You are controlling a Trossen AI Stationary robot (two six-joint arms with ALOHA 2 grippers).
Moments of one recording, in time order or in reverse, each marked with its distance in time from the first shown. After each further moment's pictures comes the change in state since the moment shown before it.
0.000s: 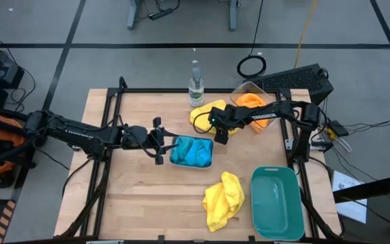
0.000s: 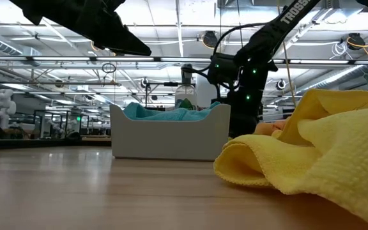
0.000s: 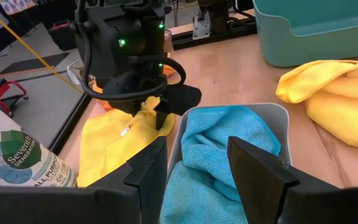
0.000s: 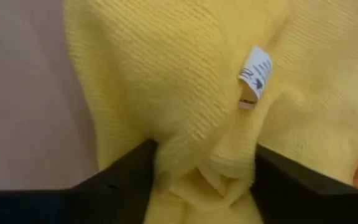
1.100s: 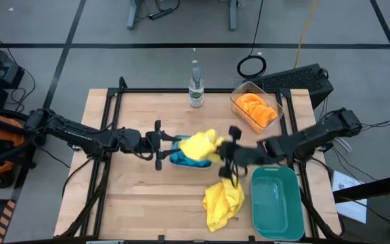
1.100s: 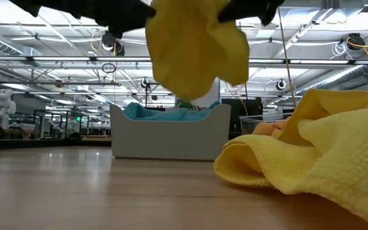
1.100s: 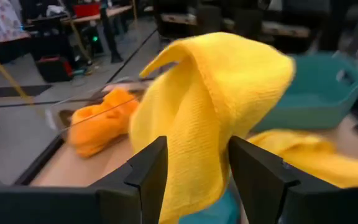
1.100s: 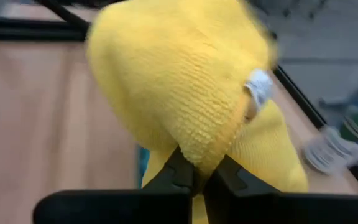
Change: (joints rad) left arm -0.092 0.001 0.000 0.204 0.003 -0.099; right arm 0.645 -0.480 -0.005 0.207 0.333 0.224
